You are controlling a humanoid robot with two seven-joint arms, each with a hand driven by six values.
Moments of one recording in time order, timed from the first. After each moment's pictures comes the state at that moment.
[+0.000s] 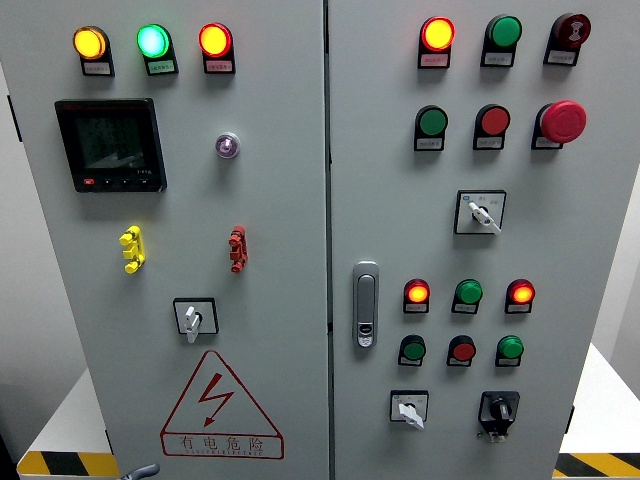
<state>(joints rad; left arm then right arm) 0.04 -0.07 -1.66 -1.59 1.62 -0.18 -0.06 -0.01 0.12 0.05 -0.14 -0.02 0.02 -0.04</state>
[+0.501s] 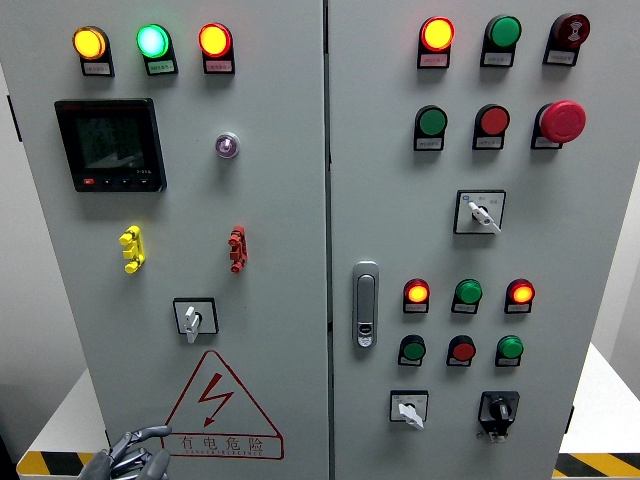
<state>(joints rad) -0.09 -0.08 -1.68 -1.60 1.62 -0.17 0.06 -0.01 0.12 0.05 -0.14 -0.02 0.02 -0.04</state>
